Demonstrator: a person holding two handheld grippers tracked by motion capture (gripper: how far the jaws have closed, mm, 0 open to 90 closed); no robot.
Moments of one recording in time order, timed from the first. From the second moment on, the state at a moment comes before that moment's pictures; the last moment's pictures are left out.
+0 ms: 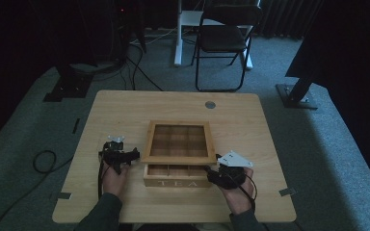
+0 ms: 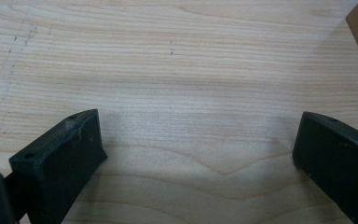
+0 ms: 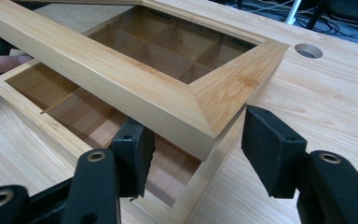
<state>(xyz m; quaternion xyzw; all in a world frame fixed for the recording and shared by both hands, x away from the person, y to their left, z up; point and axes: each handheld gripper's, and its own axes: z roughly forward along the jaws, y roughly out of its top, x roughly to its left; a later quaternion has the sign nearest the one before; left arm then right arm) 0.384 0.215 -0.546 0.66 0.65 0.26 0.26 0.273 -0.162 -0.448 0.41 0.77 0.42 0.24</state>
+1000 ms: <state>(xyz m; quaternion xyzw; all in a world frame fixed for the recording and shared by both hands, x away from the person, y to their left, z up) 0.384 0.215 -0.546 0.66 0.65 0.26 0.26 0.267 -0.160 -0.470 0.41 0.78 0.41 0.22</state>
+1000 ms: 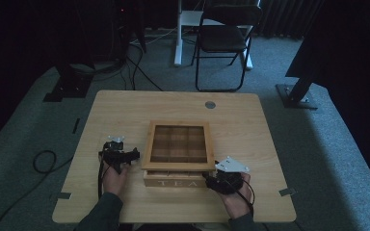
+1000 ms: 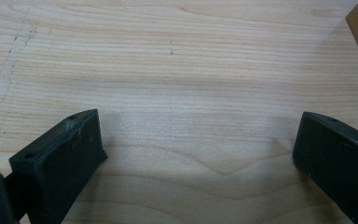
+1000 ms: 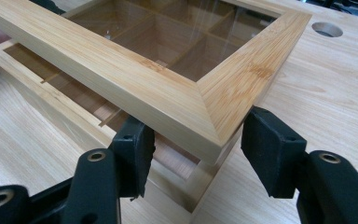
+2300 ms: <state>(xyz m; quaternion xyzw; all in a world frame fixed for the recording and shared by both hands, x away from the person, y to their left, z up) 0.384 0.215 -0.546 0.66 0.65 0.27 0.26 0.257 -0.164 -0.485 0.41 0.79 0.41 0.20</state>
